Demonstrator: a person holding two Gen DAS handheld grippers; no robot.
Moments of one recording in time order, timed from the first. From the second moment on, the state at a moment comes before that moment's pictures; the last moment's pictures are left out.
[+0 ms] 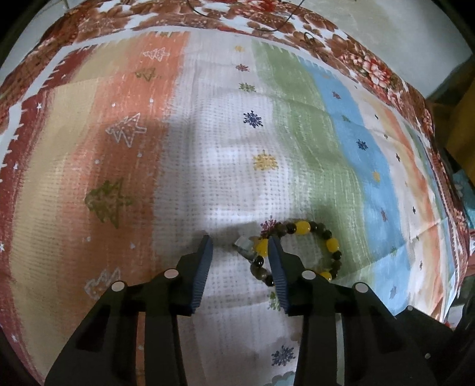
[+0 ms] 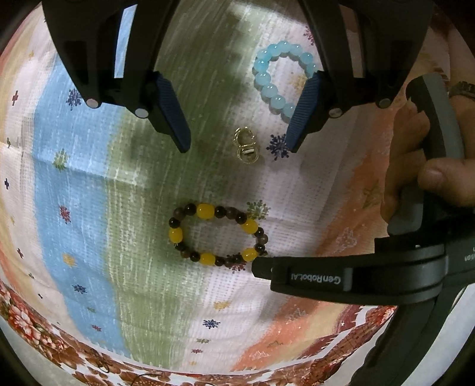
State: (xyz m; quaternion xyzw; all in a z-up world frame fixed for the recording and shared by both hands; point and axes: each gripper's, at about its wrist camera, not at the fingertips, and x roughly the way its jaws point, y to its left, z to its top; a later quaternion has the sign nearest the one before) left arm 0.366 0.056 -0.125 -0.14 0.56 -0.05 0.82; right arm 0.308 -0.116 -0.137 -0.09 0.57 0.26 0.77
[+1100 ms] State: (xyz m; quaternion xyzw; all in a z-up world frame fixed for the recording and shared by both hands) left arm 0.362 0.066 -0.120 -0.16 0.55 -0.06 0.82; right arm 0.308 -0.118 -0.137 -0.09 0.58 0.26 0.77
